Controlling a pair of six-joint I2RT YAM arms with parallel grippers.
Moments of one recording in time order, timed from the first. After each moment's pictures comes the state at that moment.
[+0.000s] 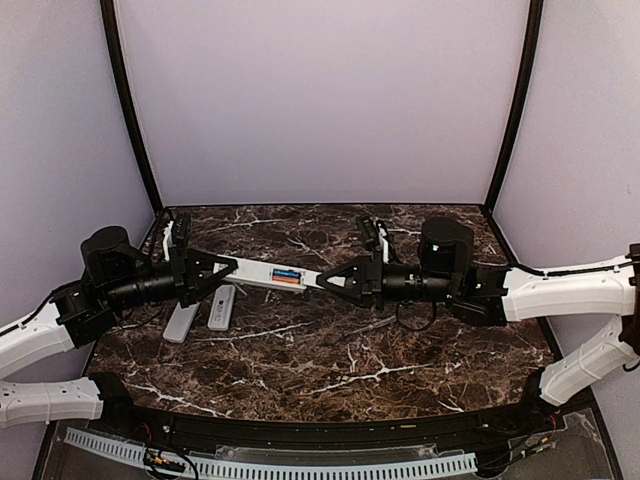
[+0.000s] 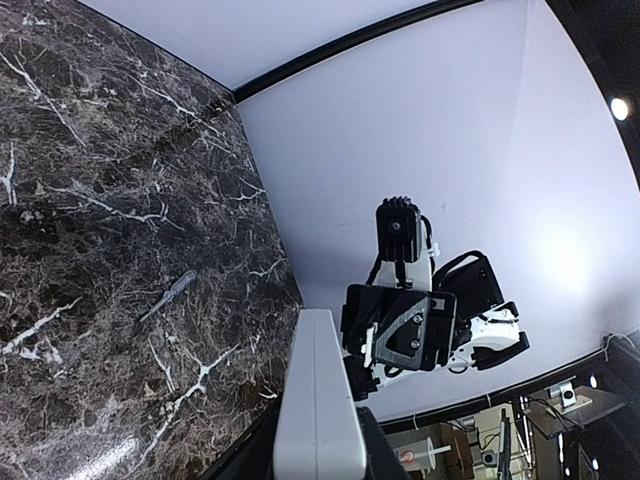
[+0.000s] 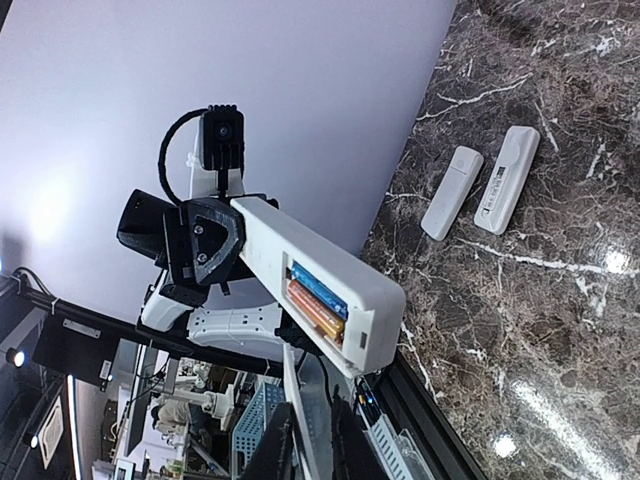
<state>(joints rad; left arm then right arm) -0.68 0.76 0.58 0.05 0.42 -1.08 1.01 1.35 0.81 0.40 -0.41 1.09</state>
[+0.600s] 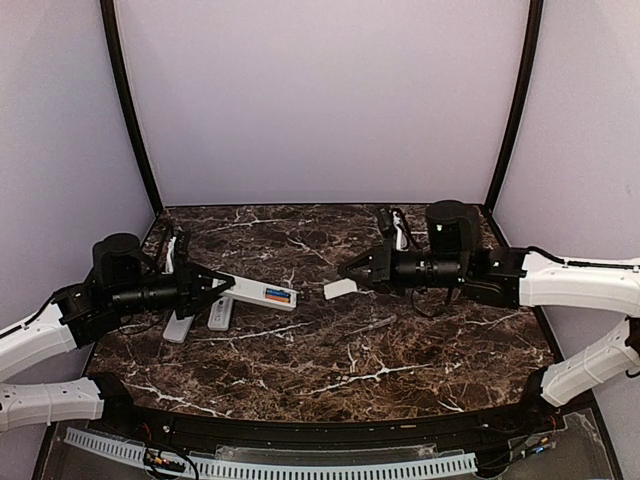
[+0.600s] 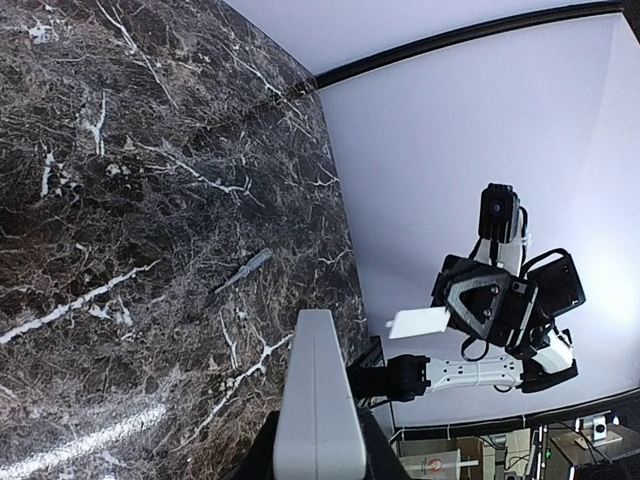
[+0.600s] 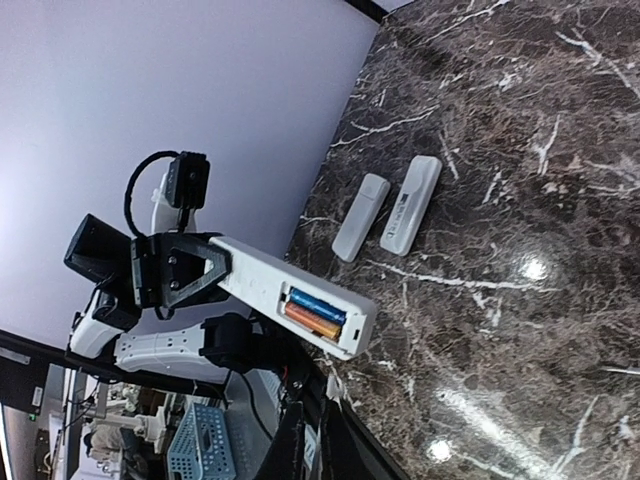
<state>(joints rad) -0.64 0.76 0.55 -0.10 0.39 -1.07 0.96 1.28 0.88 0.10 -0.31 0.95</state>
